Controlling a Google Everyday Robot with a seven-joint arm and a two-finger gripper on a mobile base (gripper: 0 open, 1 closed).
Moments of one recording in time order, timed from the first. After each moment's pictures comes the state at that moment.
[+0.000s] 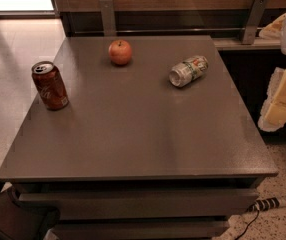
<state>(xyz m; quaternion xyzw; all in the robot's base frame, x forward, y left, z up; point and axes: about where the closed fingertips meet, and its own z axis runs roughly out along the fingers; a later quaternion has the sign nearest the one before) 0.438 -0.213 0.989 -0.60 0.78 -0.05 0.18</state>
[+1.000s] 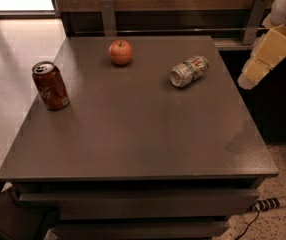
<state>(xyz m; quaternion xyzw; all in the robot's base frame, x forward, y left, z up) 0.512 -0.232 0.989 -0.49 0.85 0.01 0.18</state>
